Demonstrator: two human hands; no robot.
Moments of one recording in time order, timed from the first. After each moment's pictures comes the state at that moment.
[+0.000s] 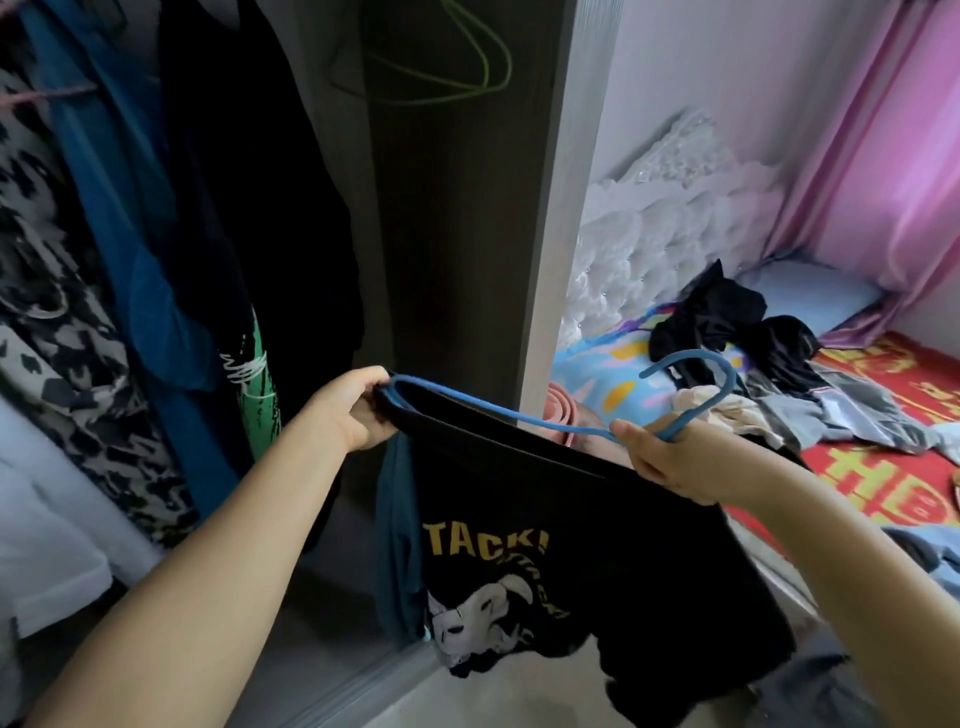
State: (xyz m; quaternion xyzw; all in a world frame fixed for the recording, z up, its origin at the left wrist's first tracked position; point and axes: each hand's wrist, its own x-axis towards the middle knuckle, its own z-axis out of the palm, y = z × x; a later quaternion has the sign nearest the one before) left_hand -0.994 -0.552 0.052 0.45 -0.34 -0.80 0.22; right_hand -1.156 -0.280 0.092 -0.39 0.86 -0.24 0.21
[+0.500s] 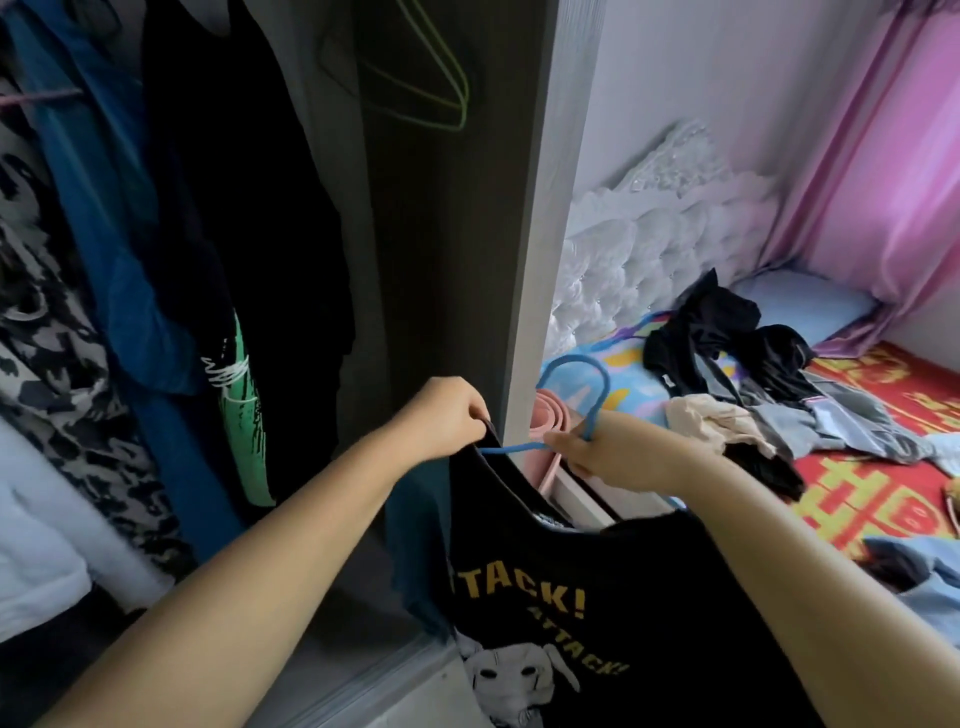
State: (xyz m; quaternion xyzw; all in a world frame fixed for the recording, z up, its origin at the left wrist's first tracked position) left_hand -1.035 -0.480 0.067 0.26 -0.92 -0.27 0.08; right_hand -1.143 -0.313 0.101 -0.49 0.84 -0.15 0.20
